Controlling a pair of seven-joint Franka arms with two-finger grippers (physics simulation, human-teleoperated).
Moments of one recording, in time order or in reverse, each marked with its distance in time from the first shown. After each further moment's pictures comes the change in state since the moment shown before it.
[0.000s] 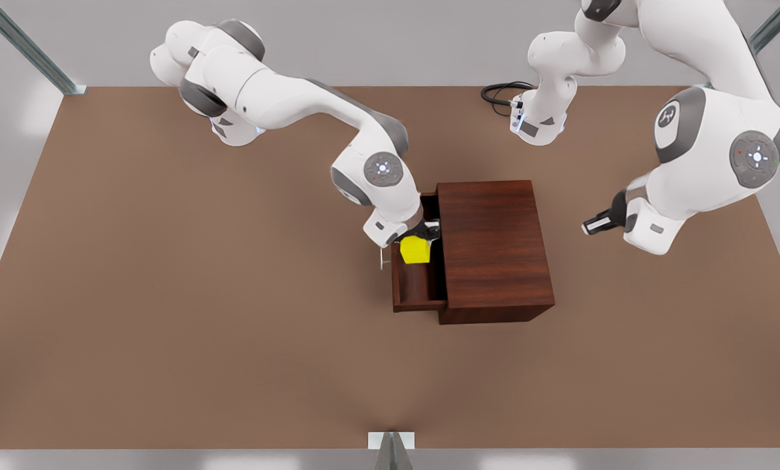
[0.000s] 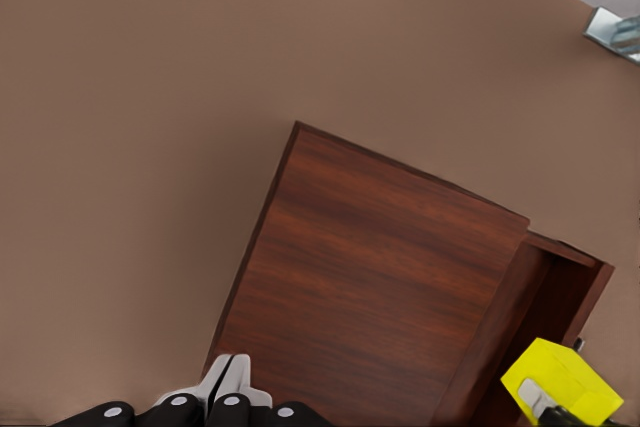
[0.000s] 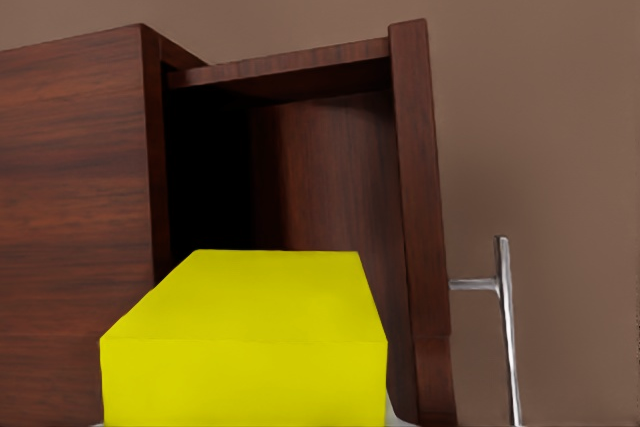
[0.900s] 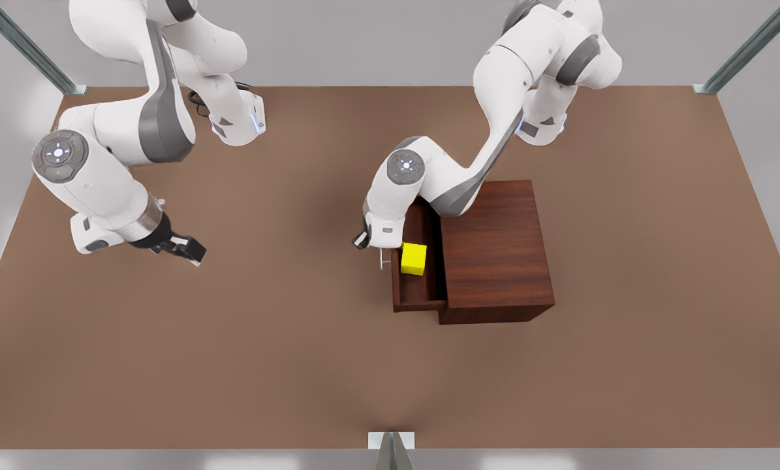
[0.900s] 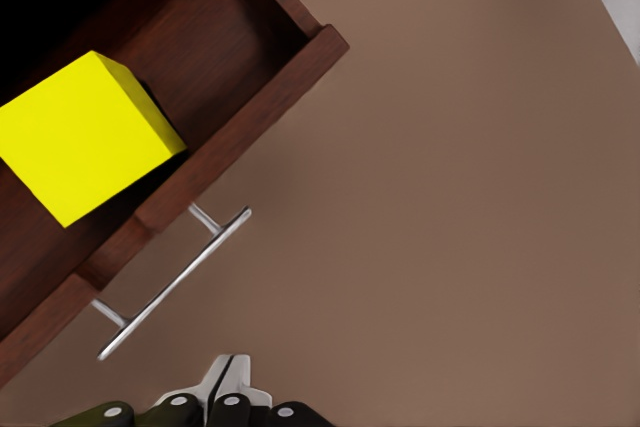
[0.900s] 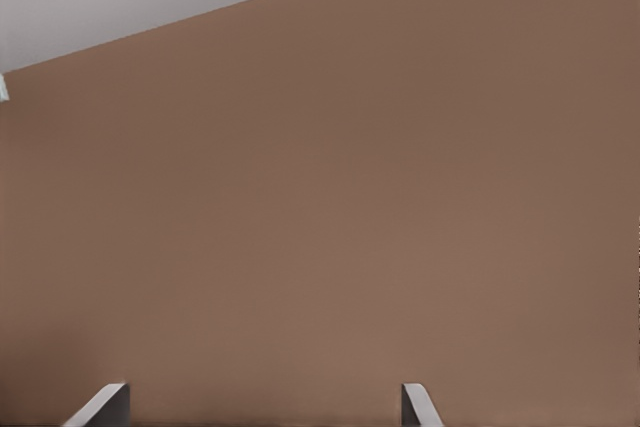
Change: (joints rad) left arm -0.680 0.411 0.007 0.038 0.048 0.728 -1.045; right arm -0.328 -0.558 -0.498 -0.281 0.238 -0.344 -0.508
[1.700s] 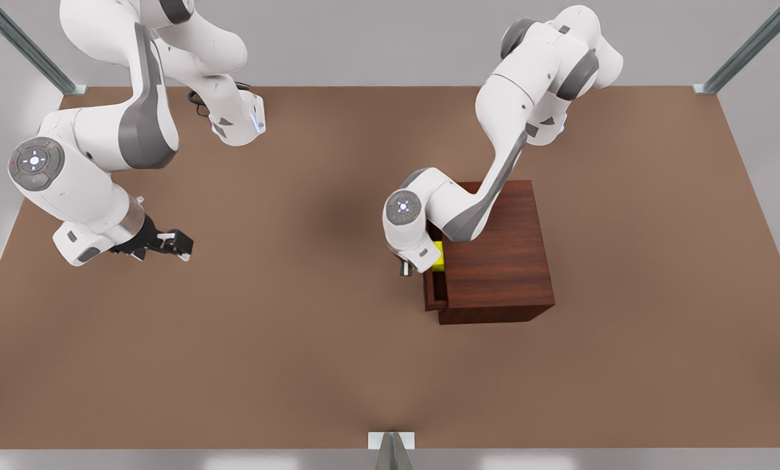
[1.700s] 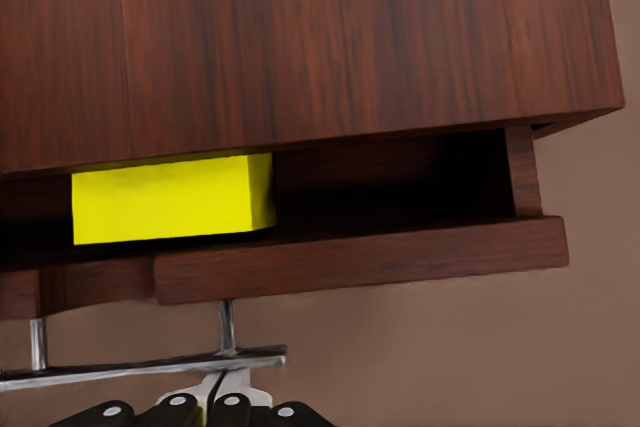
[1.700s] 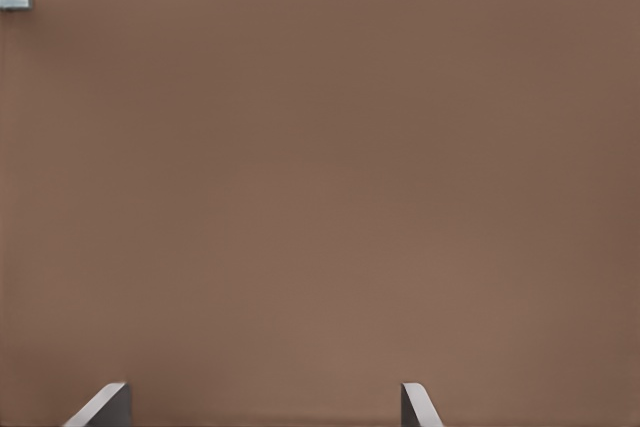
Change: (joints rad) left arm 0.072 0.075 0.008 0.001 0.192 -0.224 -0.641; right arm -0.041 0.005 0.002 -0.003 0.006 -0.017 -0.313
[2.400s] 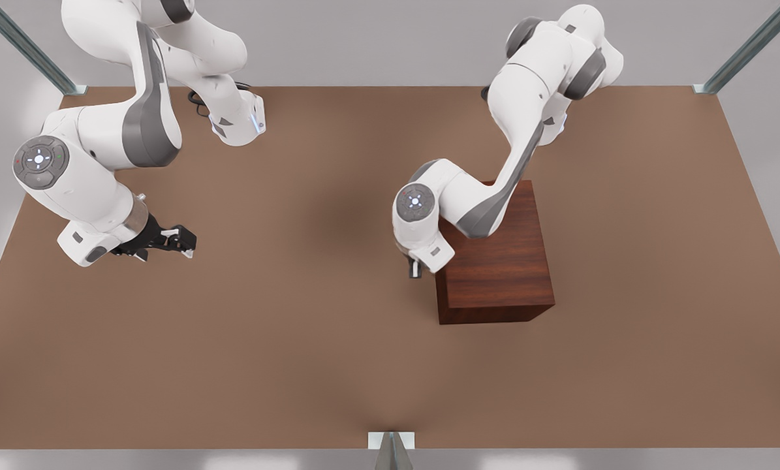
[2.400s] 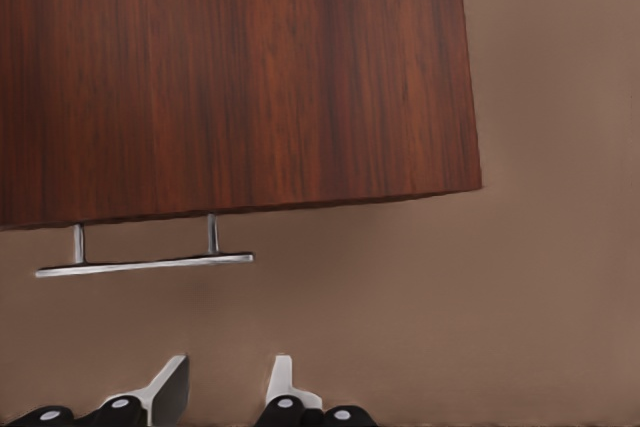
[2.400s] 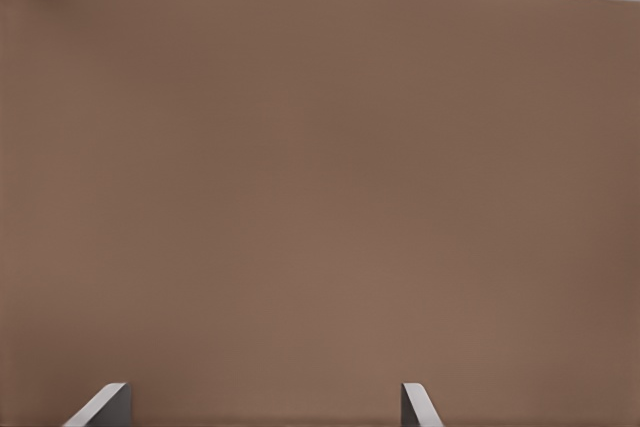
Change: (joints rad) left arm 0.073 -0.033 -0.023 0.141 0.011 -0.129 0.030; right arm 0.008 -0.003 0.002 -0.001 0.000 -0.003 -0.074
